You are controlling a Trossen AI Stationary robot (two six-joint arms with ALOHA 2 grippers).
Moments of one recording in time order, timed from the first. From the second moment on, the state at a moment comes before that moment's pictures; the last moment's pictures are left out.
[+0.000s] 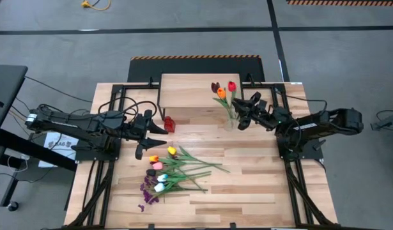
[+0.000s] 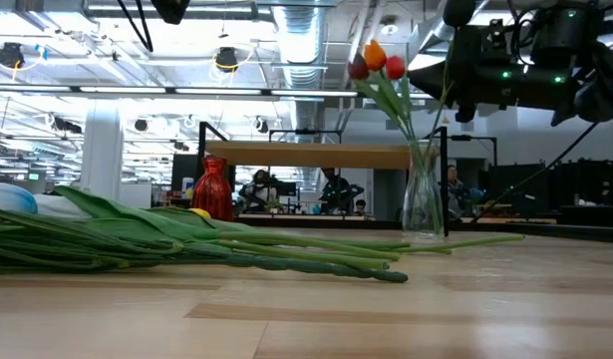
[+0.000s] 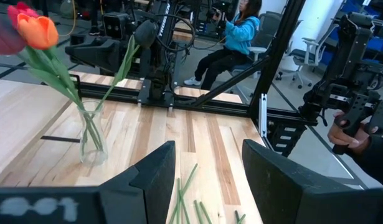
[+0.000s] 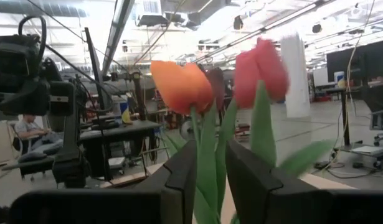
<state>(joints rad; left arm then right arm) -0.15 0.83 0.75 -0.05 -0.04 -0.21 -0.31 1.23 0.16 1.36 0.13 0.04</state>
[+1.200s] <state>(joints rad) -0.15 0.83 0.75 -0.05 -0.03 -0.21 -0.34 1.23 0.24 1.21 -0.07 -0.22</state>
